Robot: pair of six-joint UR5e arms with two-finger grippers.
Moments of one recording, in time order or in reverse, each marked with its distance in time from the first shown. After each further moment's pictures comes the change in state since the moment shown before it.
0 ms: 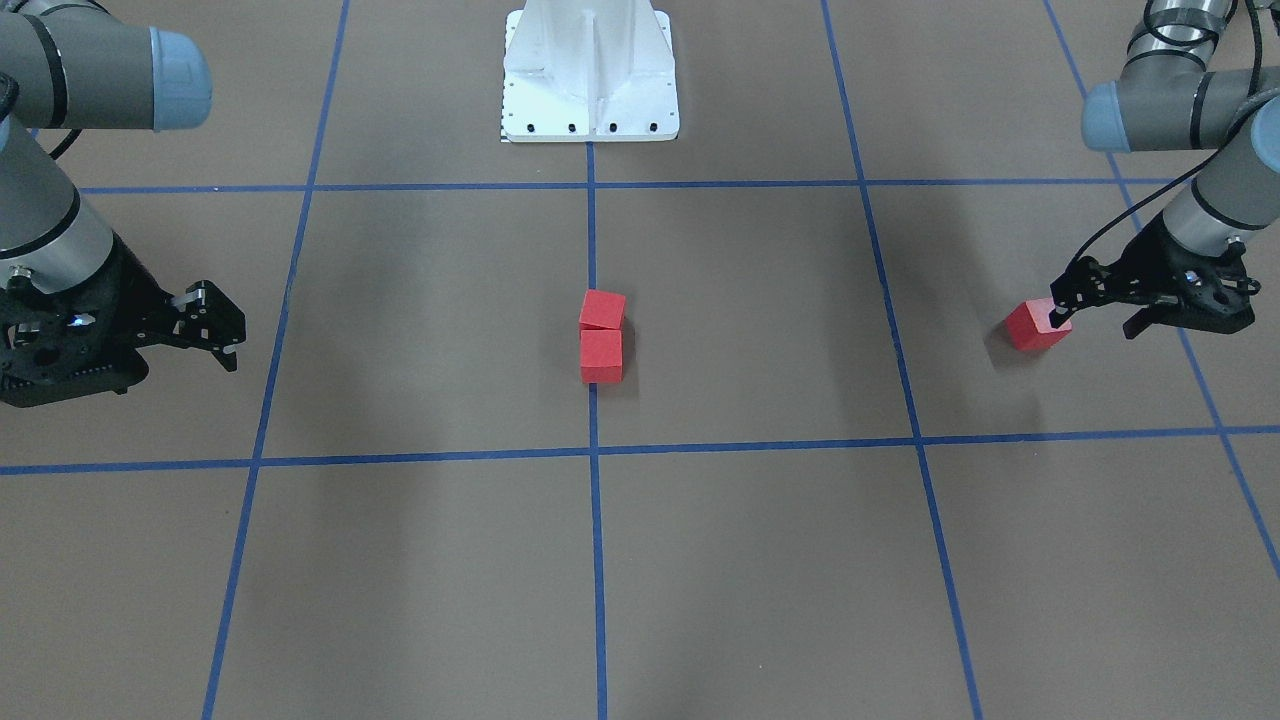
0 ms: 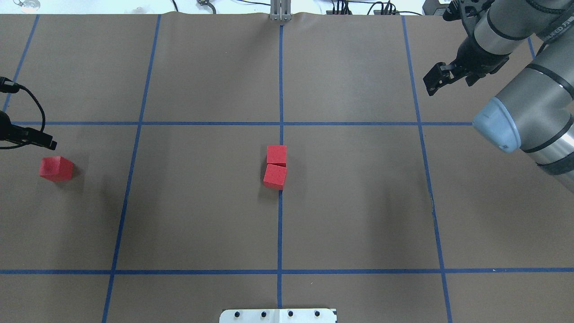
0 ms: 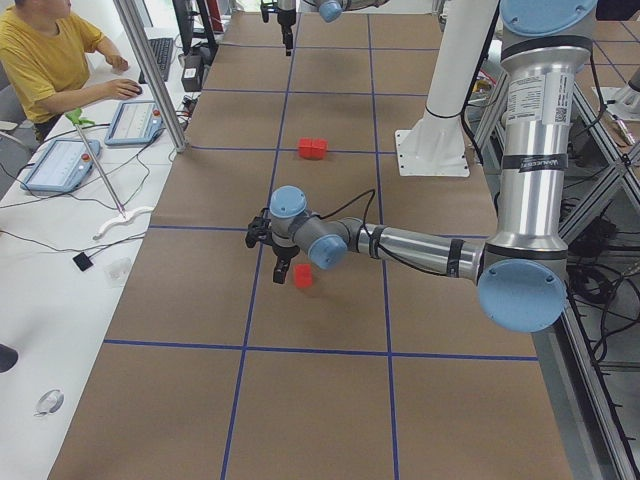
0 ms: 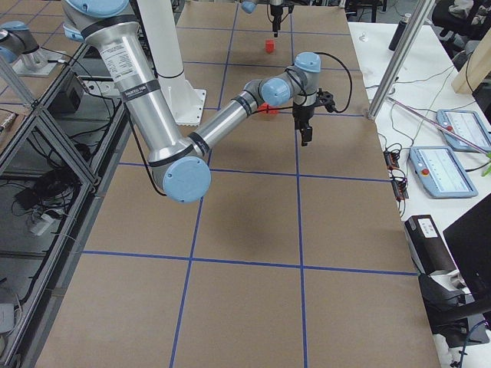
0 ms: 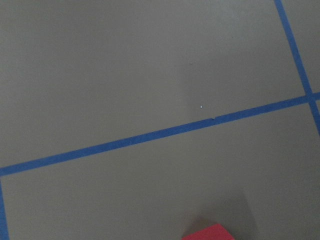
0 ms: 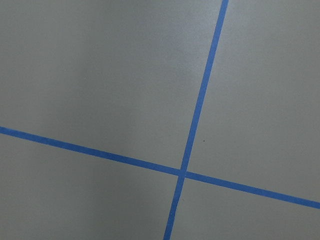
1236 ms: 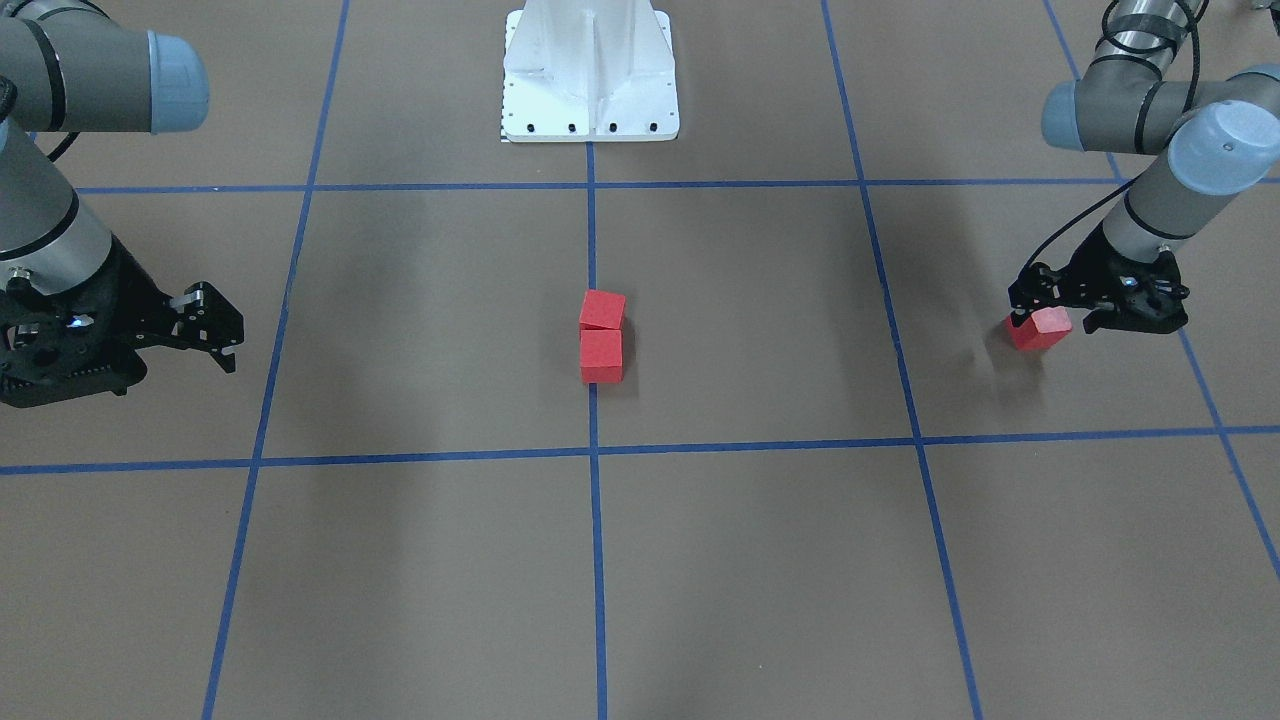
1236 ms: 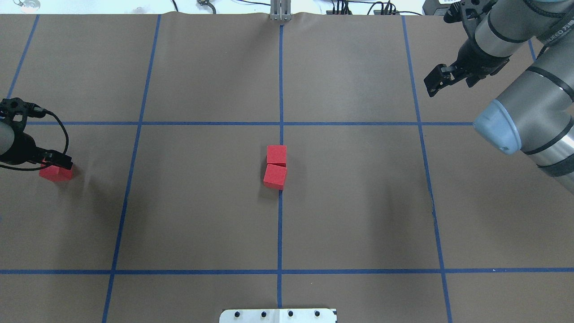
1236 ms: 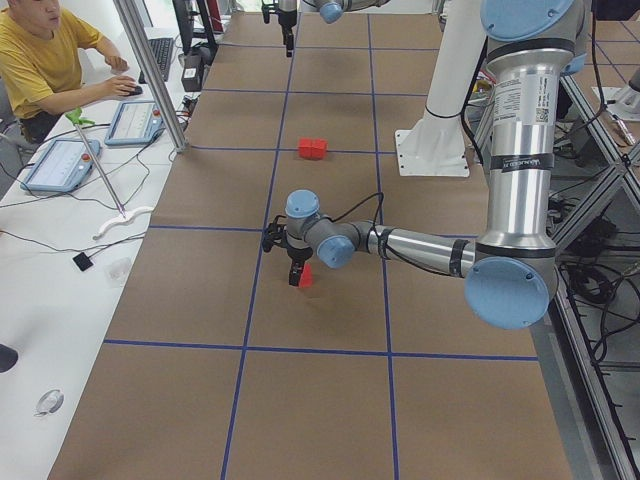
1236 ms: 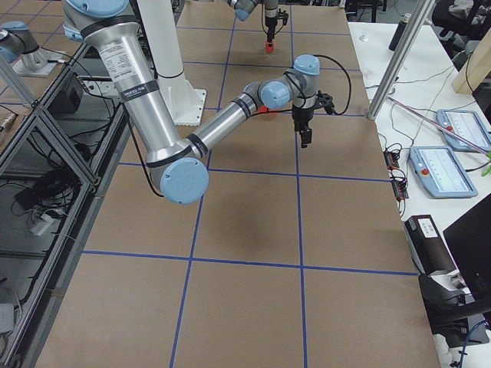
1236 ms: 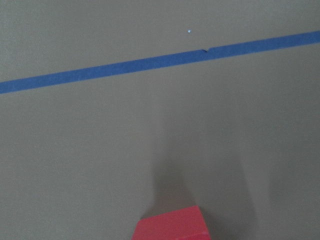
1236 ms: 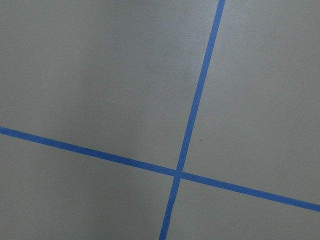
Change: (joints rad) left arm 0.119 0.015 0.013 0.002 0.093 -0.051; right arm -0.002 -0.005 -0.004 0.011 -0.004 0.002
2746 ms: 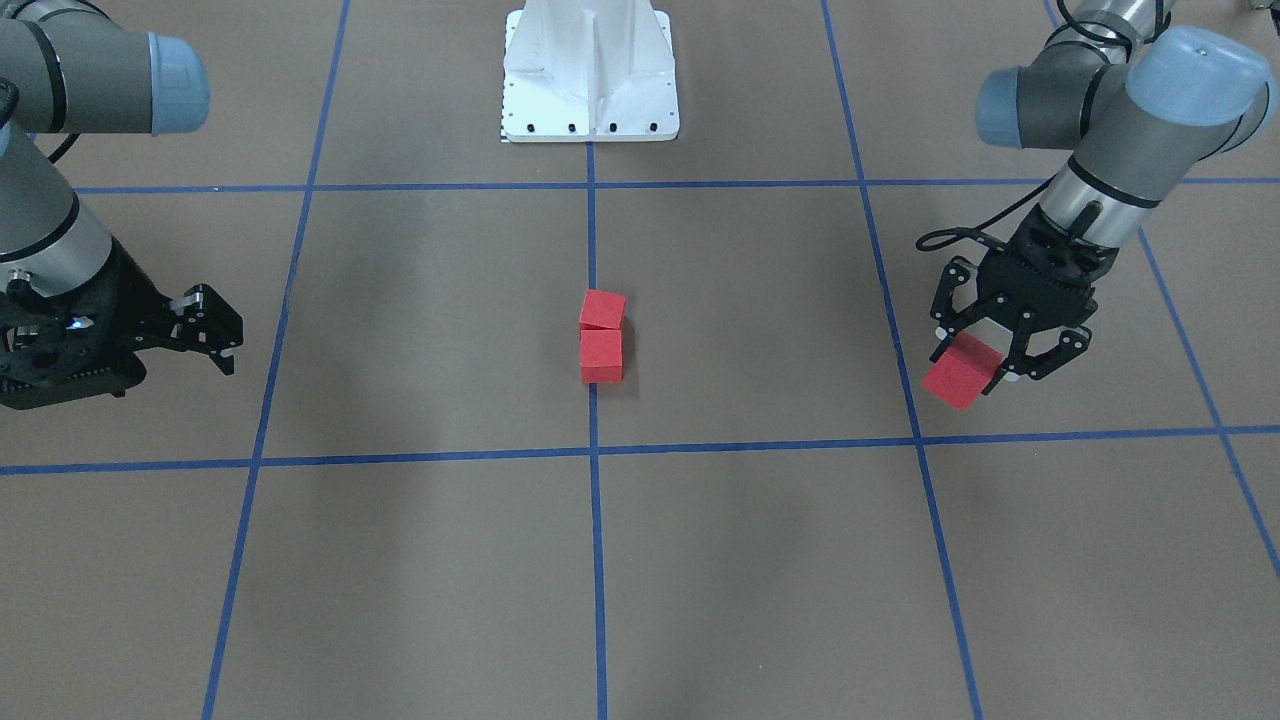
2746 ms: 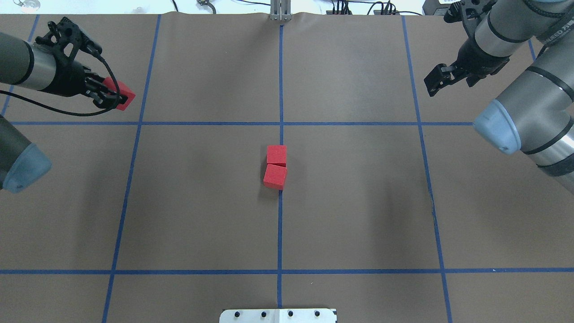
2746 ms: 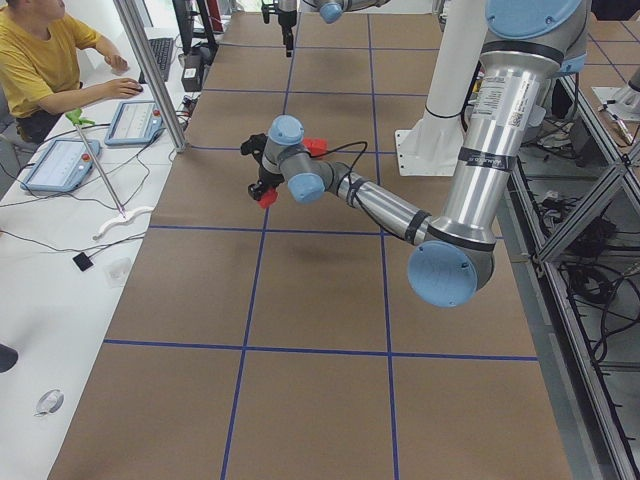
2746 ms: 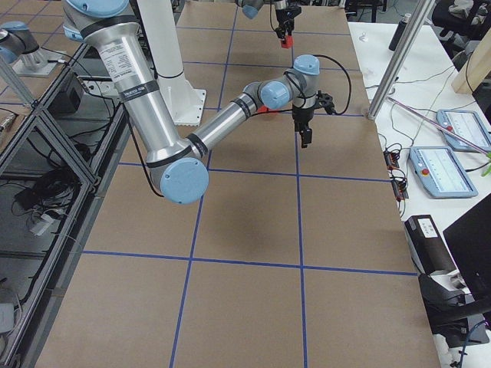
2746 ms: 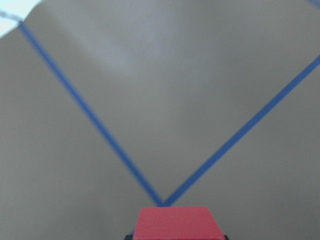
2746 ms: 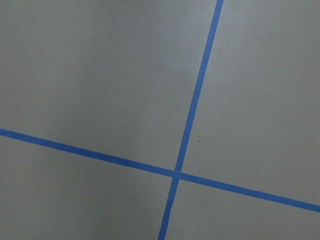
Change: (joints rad) left arm -0.048 -0.304 -0.116 -0.003 0.065 0.433; right arm 0.000 0.001 -0.001 0.000 -0.005 0.002
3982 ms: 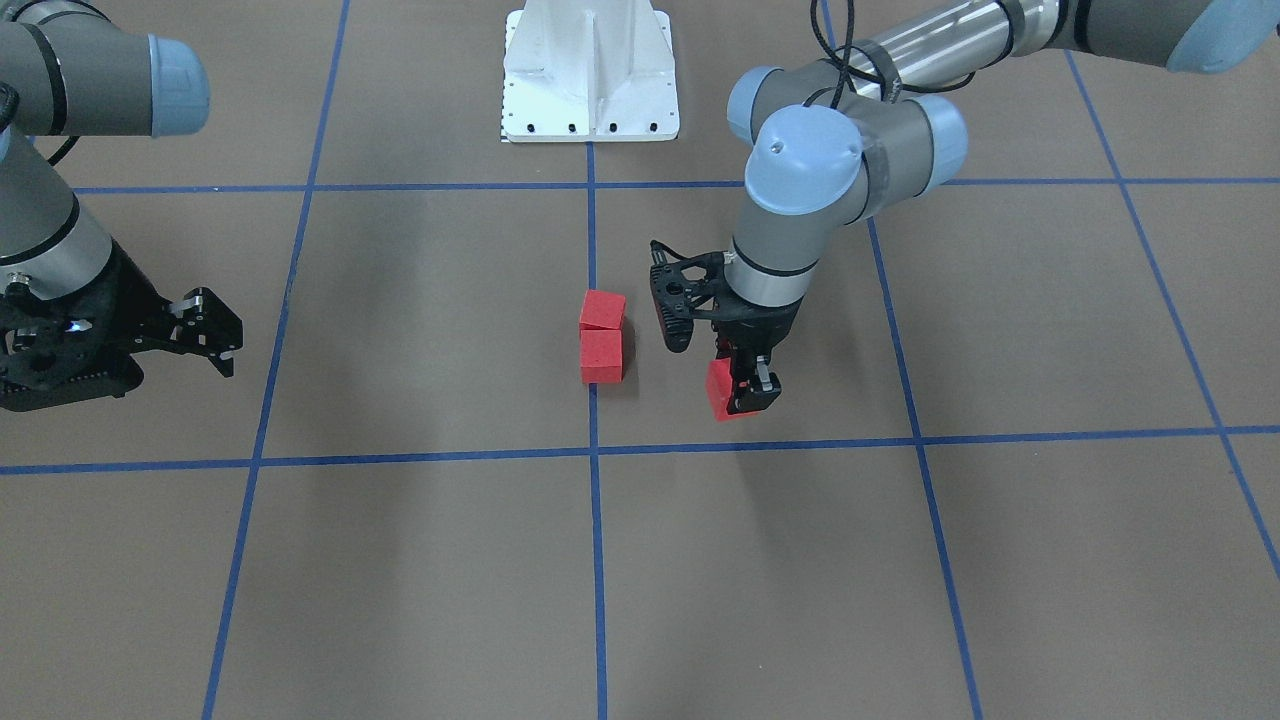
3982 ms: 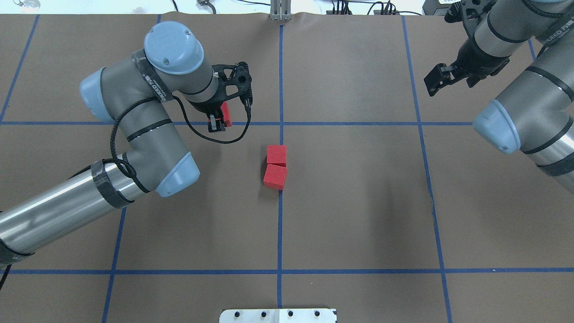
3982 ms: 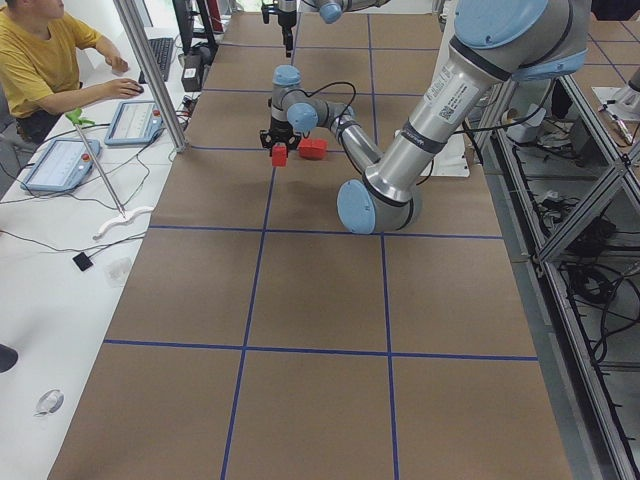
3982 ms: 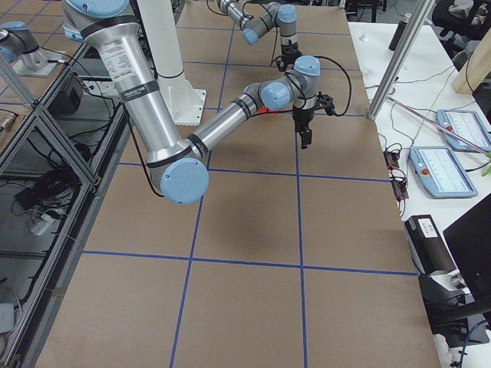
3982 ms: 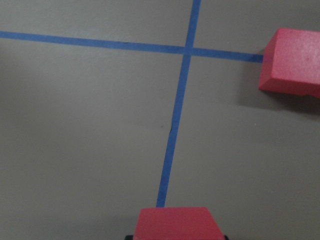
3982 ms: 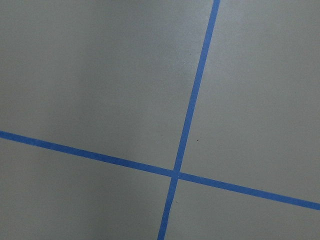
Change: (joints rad) left arm 0.282 -0.470 0.273 0.423 0.145 0.601; right arm 0.000 0.001 -0.004 -0.001 0.000 0.022
